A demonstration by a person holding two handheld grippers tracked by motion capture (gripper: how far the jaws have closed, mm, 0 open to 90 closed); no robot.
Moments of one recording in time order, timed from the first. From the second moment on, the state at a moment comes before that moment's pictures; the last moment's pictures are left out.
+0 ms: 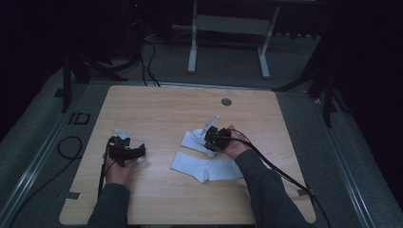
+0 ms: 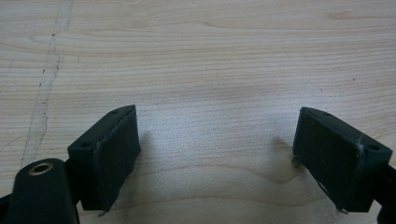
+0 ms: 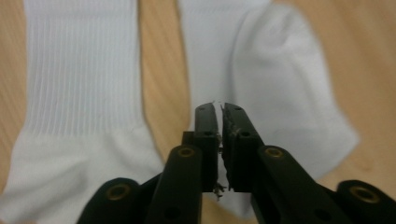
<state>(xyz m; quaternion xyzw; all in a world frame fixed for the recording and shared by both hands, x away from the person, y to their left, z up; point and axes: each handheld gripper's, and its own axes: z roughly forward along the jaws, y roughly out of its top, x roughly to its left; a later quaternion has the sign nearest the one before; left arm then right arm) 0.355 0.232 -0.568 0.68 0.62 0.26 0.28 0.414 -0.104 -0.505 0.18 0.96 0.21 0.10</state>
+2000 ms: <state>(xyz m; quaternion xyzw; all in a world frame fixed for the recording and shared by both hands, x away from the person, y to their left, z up) 0.355 0.232 -0.568 0.68 0.62 0.26 0.28 0.459 -0.135 -0.466 0.22 0.96 0.16 0.13</state>
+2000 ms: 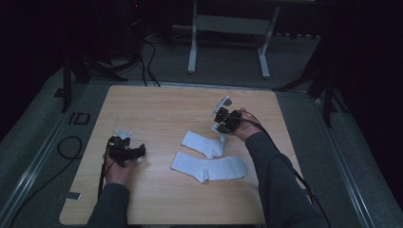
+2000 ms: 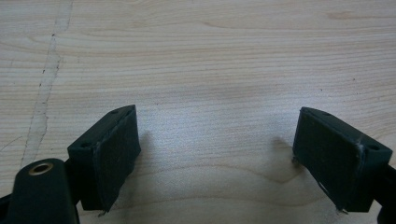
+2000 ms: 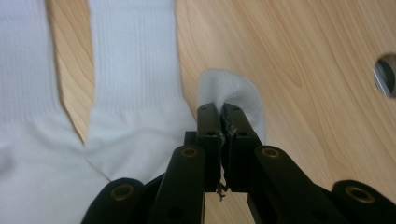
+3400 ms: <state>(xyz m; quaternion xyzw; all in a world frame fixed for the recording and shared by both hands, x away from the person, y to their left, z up) 0.355 0.232 -0.568 0.68 0.62 0.26 0.28 0.454 -0.220 -0.458 0.26 0.95 0.16 0.13</state>
